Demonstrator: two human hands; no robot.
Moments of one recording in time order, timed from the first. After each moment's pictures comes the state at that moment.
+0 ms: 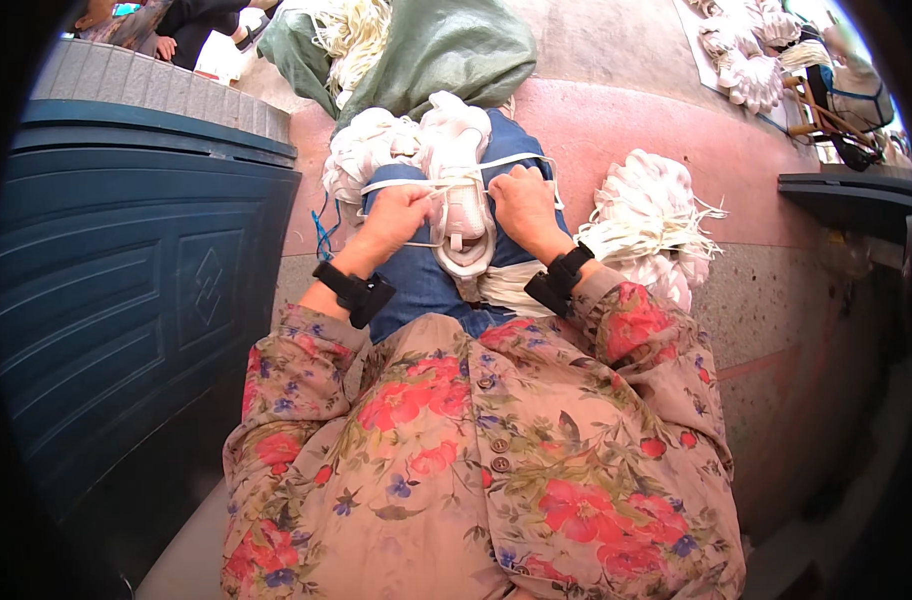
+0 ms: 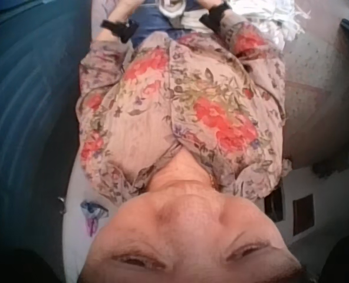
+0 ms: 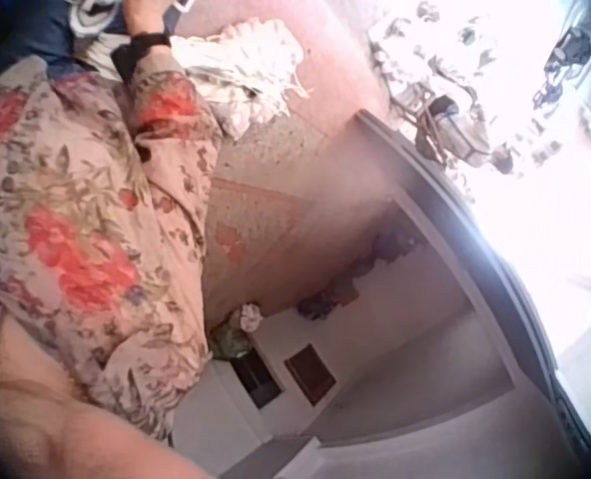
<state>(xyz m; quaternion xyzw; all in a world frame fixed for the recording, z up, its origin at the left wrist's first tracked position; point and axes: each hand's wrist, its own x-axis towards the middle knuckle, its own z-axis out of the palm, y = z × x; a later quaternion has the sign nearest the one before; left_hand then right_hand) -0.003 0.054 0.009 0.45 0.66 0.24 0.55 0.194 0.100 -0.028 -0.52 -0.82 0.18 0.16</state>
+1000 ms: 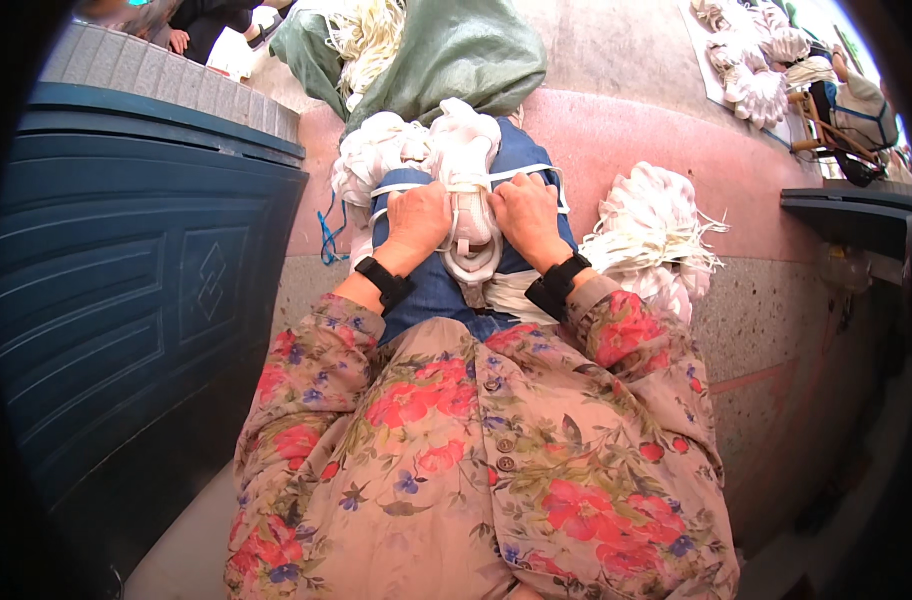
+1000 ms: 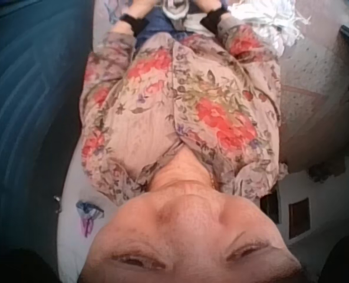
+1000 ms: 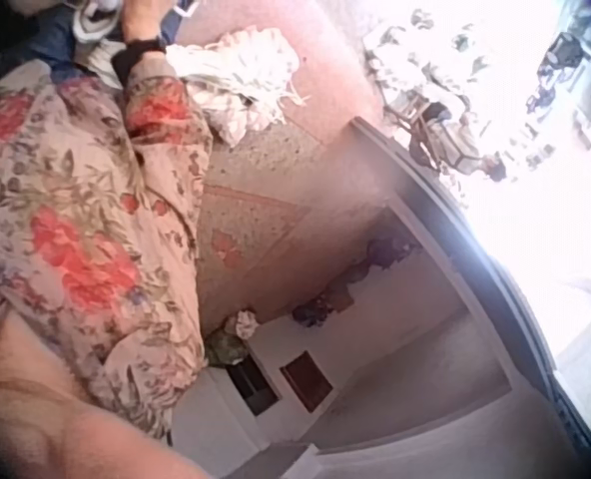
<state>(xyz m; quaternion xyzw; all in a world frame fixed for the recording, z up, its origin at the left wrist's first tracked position) 0.021 0.059 -0.006 0.67 0.72 0.12 0.13 0.187 0.098 -0.019 -0.51 -0.83 0.14 0.17</state>
